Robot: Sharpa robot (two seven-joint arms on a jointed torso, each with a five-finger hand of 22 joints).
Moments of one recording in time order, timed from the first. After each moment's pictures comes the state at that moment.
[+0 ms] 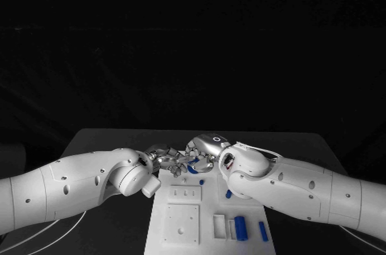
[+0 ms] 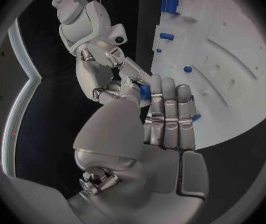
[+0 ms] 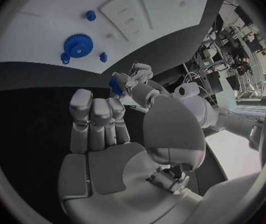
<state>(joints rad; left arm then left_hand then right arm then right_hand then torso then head) 1.36 -0.73 -0.19 1.43 -0.32 -0.23 -0.14 1.36 0.02 0.03 0.28 0.05 0.93 0.12 0.28 0.46 1.34 0.02 0.33 0.33 1.12 -0.05 0.79 0.72 0.07 0.92 -0.13 0.74 1.31 1.27 -0.47 -0.07 1.37 -1.64 -0.32 -0.25 1.10 -0.14 0.79 -0.23 0.06 1.00 0.05 0.34 0.45 1.20 -0.02 1.18 1.19 1.31 -0.12 1.27 0.94 0.19 1.27 -0.07 1.06 1.31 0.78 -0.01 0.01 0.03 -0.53</state>
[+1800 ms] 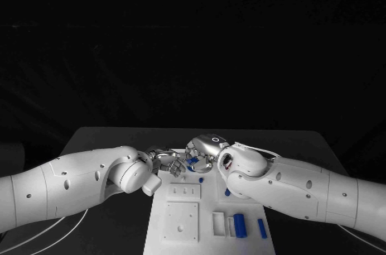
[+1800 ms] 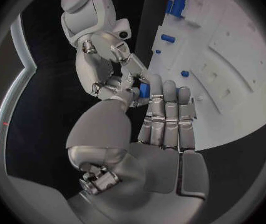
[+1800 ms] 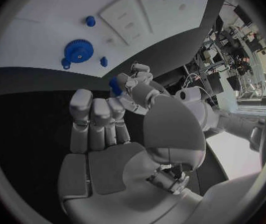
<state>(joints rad) 1.36 -0.72 -0.19 1.41 -0.23 -0.23 -0.19 0.92 -0.05 0.38 -0.09 0.53 1.01 0.11 0.33 0.53 1.28 0.01 0.45 0.46 1.04 -0.04 0.91 0.70 0.07 0.82 -0.10 0.78 1.31 1.26 -0.47 -0.07 1.36 -1.65 -0.32 -0.26 1.09 -0.15 0.80 -0.24 0.06 1.00 0.05 0.35 0.45 1.20 -0.02 1.18 1.19 1.31 -0.13 1.27 0.94 0.19 1.27 -0.07 1.06 1.31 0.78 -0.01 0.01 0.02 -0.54</state>
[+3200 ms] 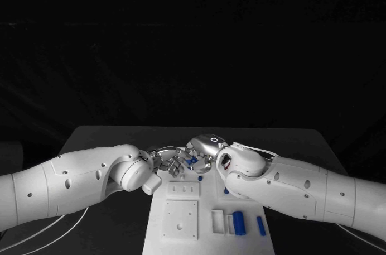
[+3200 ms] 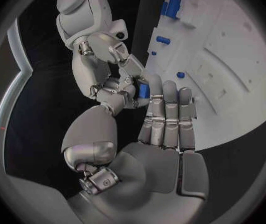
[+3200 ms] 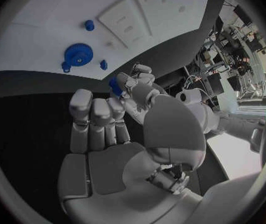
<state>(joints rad) 1.36 -0.71 -0.19 1.41 -0.26 -0.23 -0.24 0.77 -0.12 0.71 -0.21 0.11 1.02 0.12 0.32 0.58 1.28 0.02 0.54 0.46 1.04 -0.05 1.00 0.65 0.05 0.83 -0.10 0.84 1.29 1.25 -0.47 -0.08 1.36 -1.66 -0.31 -0.27 1.09 -0.14 0.80 -0.24 0.07 1.01 0.05 0.35 0.45 1.20 -0.03 1.18 1.19 1.31 -0.13 1.27 0.94 0.19 1.27 -0.07 1.06 1.31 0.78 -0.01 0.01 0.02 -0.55</state>
